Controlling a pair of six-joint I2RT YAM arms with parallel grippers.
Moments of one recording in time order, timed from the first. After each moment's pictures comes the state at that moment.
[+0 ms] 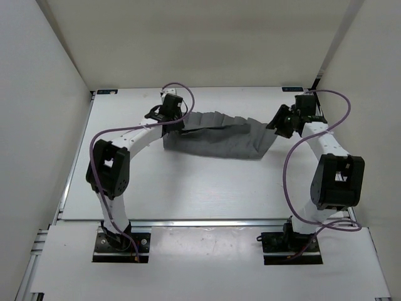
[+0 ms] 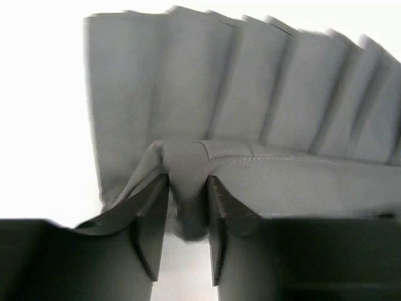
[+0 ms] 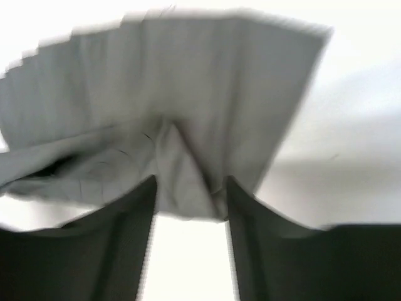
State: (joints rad) left arm -0.47 1.83 1.40 -0.33 -0.27 -0.47; right arm 0.00 1.63 1.23 -0.46 -0.26 0.48
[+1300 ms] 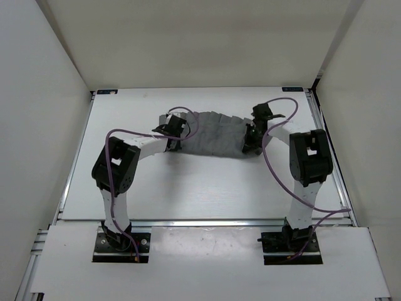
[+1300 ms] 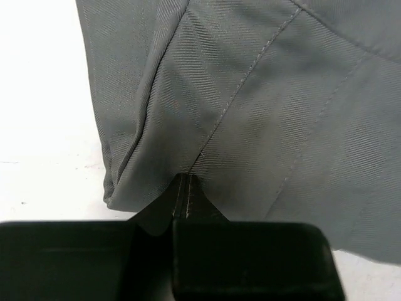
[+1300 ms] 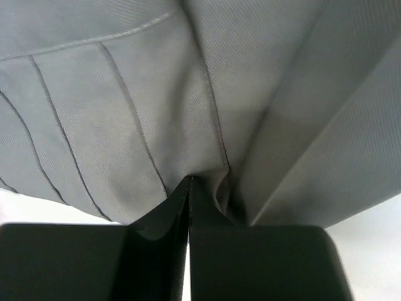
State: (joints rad) left arm -0.49 1.94 1.23 -0.25 -0.38 -0.37; right arm 0.24 2.00 1.37 -0.55 -0.19 0.37
